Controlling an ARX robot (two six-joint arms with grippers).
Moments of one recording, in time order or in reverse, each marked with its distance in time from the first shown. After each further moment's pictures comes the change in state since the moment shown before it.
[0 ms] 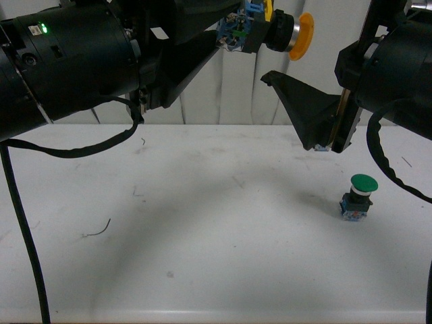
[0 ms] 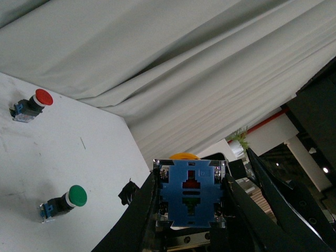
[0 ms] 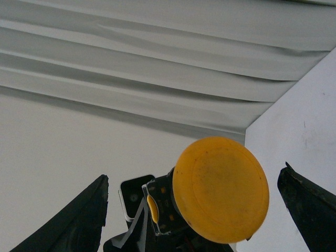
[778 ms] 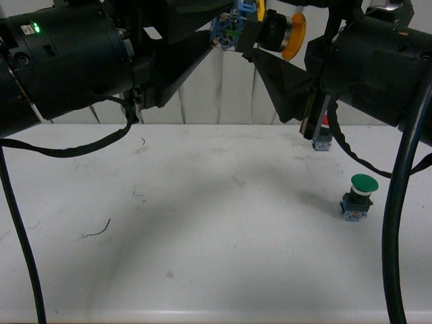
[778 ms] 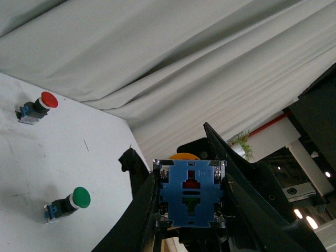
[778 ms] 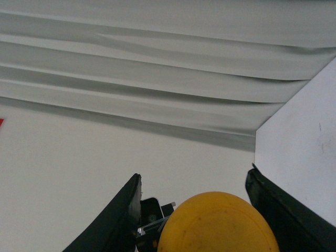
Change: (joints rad) left arm 0.010 -0.005 -0.006 -0.001 -0.002 -0.006; right arm 0.024 0.095 0.124 -0.003 0.017 0.064
